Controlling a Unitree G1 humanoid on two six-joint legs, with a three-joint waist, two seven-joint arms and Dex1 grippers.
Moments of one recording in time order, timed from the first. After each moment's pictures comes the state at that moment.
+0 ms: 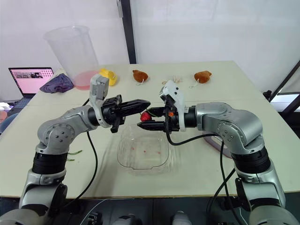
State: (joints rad) left arm -0.72 0.41 0.06 -0.16 -0.92 0.82 -0.91; right arm -0.80 -0.65 0.07 -0.35 0.79 1.06 0.79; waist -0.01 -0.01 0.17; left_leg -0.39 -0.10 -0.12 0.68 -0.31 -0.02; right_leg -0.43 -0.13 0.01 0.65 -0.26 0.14
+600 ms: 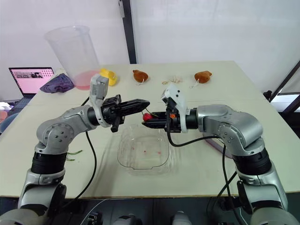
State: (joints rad) left arm -0.73 0.42 0.06 -0.16 -0.92 0.81 -0.89; right arm -0.69 -0.71 0.08 -0.32 0.73 1.05 0.81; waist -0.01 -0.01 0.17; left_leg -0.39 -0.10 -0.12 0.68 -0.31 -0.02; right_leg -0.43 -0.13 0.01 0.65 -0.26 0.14
